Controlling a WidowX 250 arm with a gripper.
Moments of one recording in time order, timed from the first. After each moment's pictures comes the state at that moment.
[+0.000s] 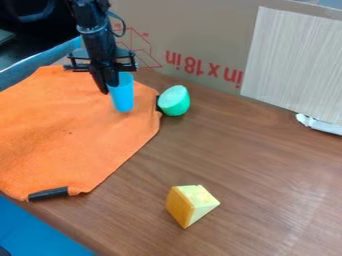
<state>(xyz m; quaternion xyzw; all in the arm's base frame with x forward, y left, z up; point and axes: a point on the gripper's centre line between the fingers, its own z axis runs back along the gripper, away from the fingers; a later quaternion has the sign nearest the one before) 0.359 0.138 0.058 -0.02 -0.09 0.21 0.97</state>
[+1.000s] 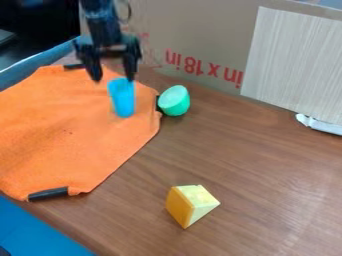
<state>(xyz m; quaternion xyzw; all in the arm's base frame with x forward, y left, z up) 0.365 0.130 0.084 -0.02 -0.11 0.21 0.97</state>
